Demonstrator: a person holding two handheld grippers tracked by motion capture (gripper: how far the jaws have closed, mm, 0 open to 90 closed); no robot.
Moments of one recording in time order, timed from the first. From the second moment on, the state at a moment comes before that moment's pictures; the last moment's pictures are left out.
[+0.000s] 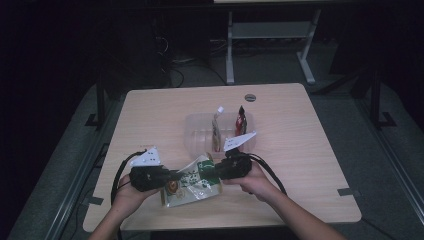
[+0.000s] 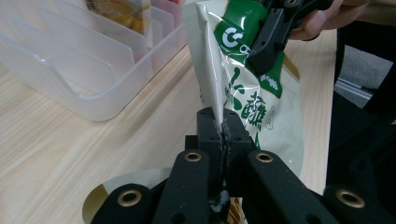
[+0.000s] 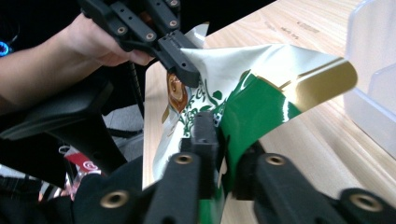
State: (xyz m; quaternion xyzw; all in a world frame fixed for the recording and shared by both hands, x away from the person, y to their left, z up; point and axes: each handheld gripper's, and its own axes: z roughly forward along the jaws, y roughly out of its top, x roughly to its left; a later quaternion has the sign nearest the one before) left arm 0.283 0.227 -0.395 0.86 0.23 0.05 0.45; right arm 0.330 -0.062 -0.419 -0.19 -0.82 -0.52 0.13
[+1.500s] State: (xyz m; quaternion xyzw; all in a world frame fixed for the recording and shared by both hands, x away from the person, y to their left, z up) left arm 0.299 0.243 -0.426 0.87 0.27 0.01 0.41; right arm 0.325 -0.078 -0.380 -0.13 -0.81 -0.56 0.11
